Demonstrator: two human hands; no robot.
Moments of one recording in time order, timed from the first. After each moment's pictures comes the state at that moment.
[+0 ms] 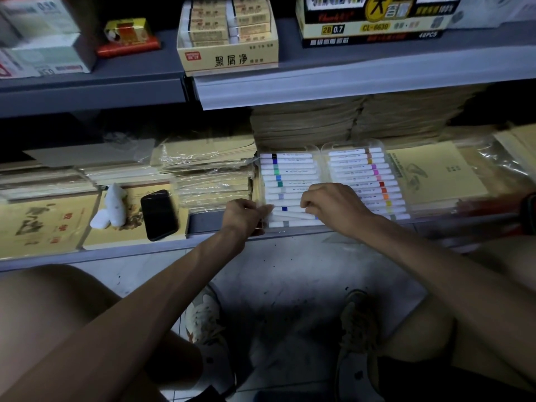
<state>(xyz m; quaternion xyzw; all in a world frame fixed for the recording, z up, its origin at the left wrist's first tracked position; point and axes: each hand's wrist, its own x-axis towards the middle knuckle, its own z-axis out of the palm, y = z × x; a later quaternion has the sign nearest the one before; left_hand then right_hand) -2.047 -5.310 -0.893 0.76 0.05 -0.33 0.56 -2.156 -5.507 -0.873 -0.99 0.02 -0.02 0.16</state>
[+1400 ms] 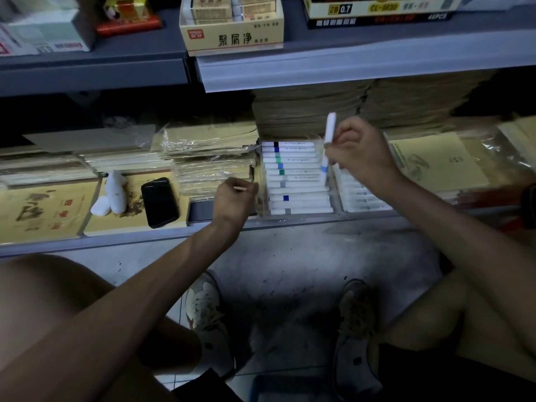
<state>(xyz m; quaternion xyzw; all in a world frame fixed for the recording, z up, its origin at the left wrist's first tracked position) -2.049 -5.296 -0.874 0.82 0.00 -0.21 0.54 -2.151 -5.518 -0.806 -0.80 0.23 -0.19 0.53</state>
